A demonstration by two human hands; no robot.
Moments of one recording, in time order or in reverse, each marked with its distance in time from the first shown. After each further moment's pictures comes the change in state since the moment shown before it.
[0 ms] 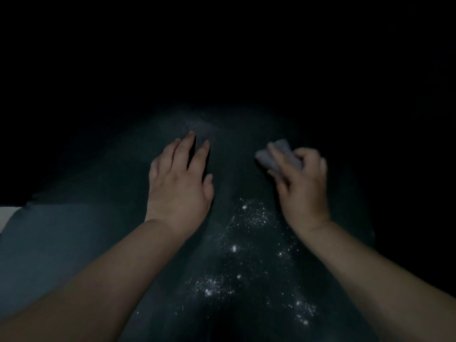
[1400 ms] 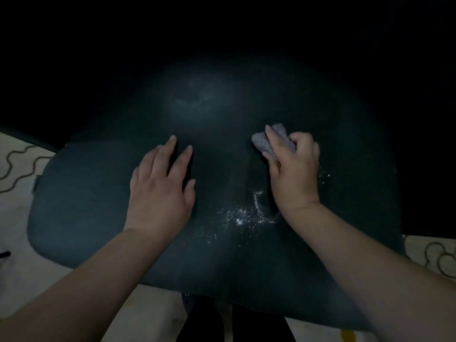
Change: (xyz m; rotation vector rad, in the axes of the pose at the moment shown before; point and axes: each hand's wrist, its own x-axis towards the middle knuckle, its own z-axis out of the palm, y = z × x) left_hand -0.125 -0.067 0.007 -0.015 0.059 -0.006; right_hand -0.087 -0.057 0.039 0.000 0.124 0.048
